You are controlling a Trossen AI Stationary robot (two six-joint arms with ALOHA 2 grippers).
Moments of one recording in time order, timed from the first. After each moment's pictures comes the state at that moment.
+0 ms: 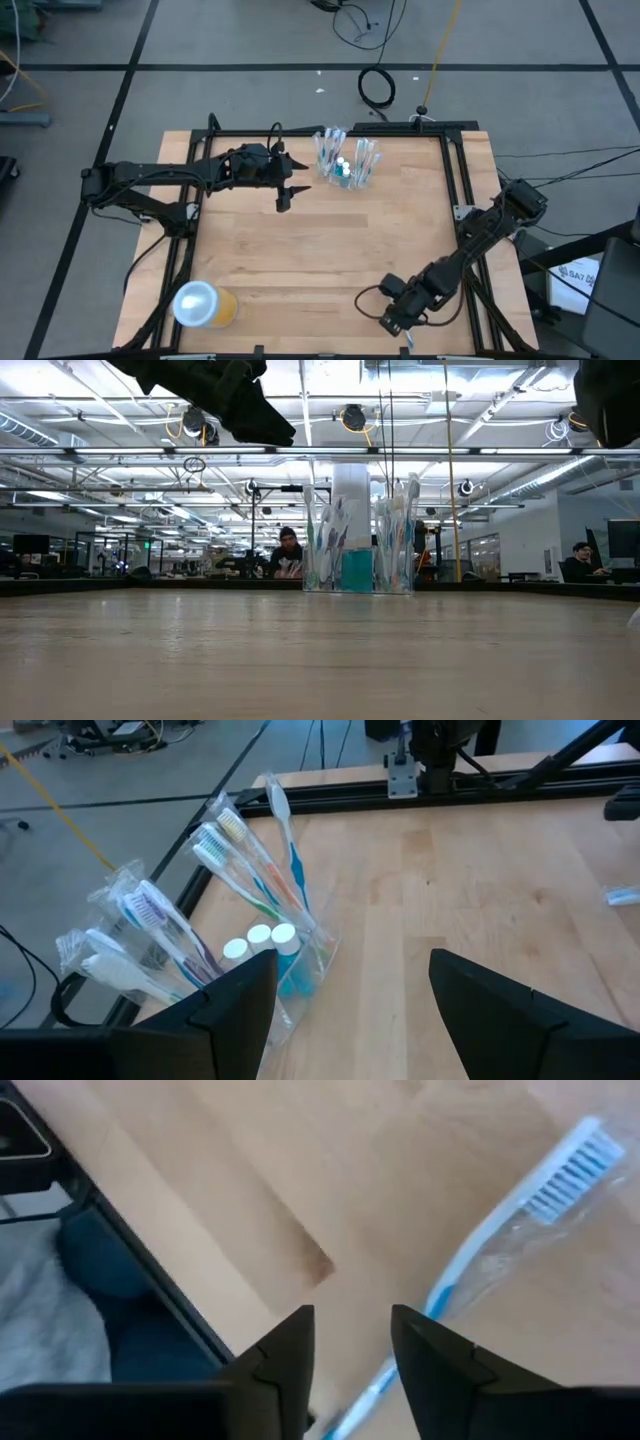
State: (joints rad) left arm 0.22 1.28 0.90 -0.03 0.03 0.19; right arm 0.74 1.67 1.00 -0.45 -0.06 1.52
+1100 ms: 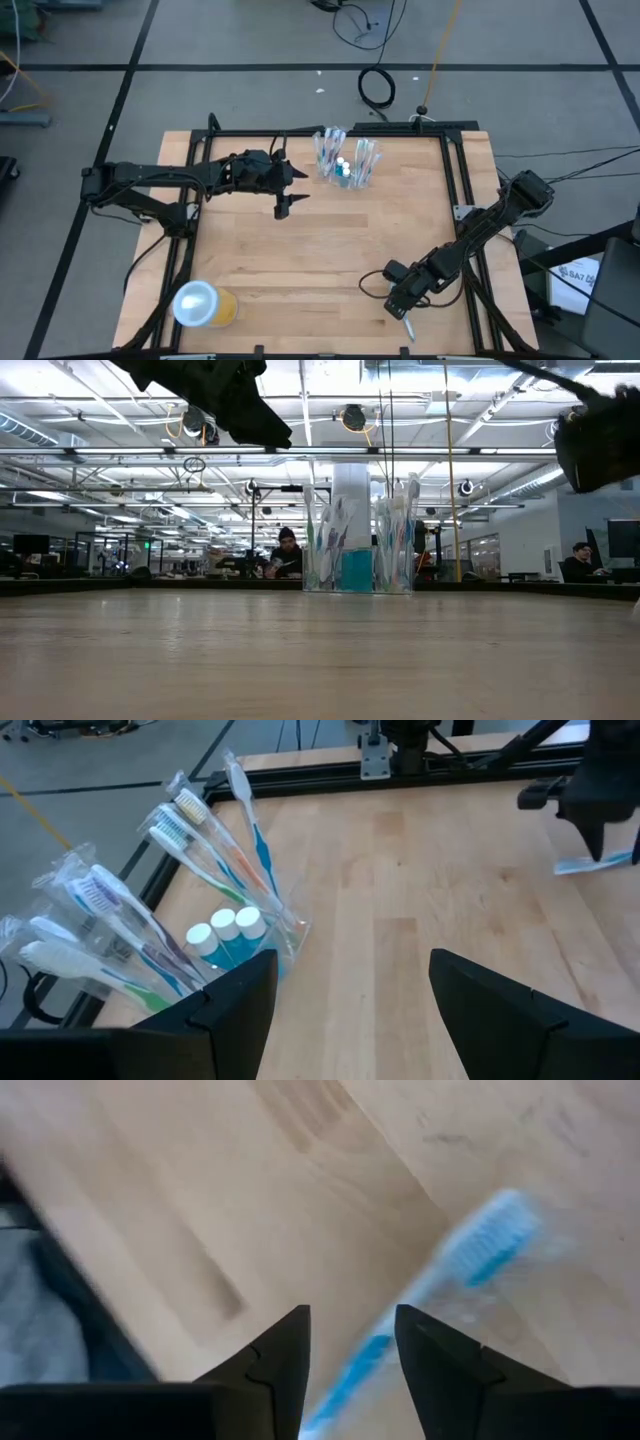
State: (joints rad) left arm 0.17 1.28 0.90 -0.08 0.03 0.17; right arm 0.68 1.58 0.80 -0.34 -0.06 1.42
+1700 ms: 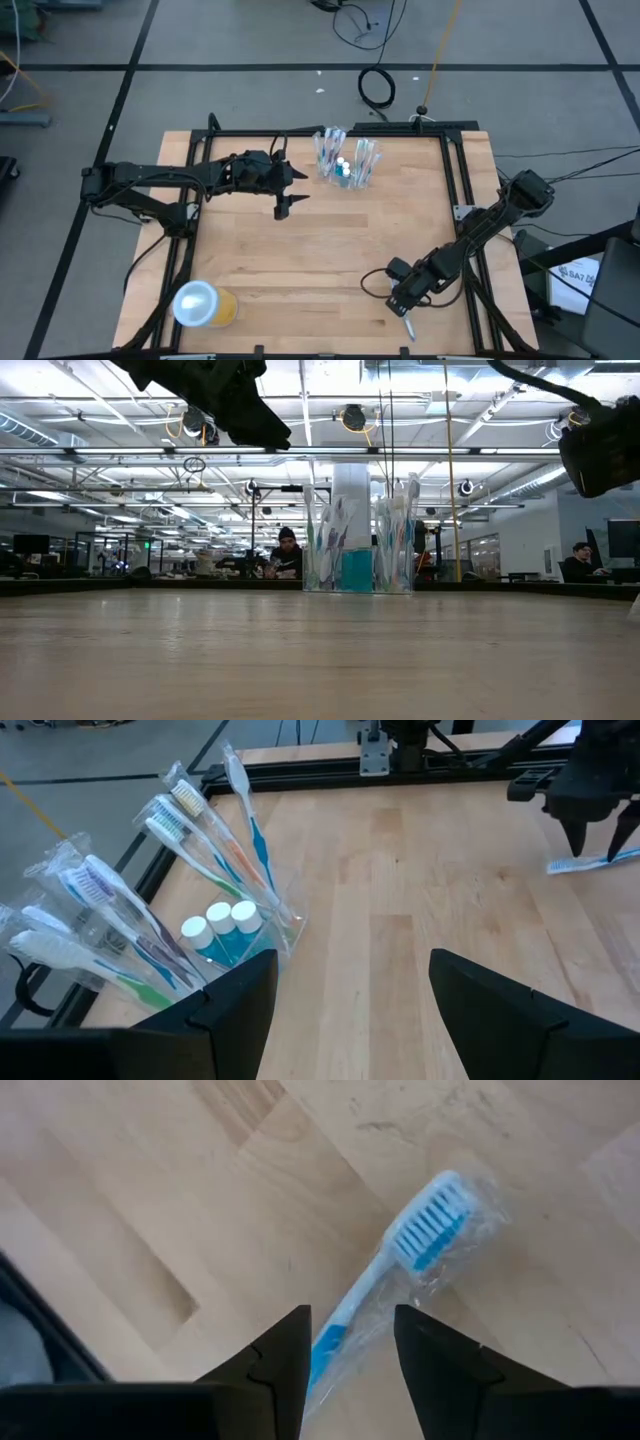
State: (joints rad) left arm 0.17 1.28 0.90 -0.09 0.03 0.15; right arm 0.68 1.56 0.80 -0.43 -0.05 1.45
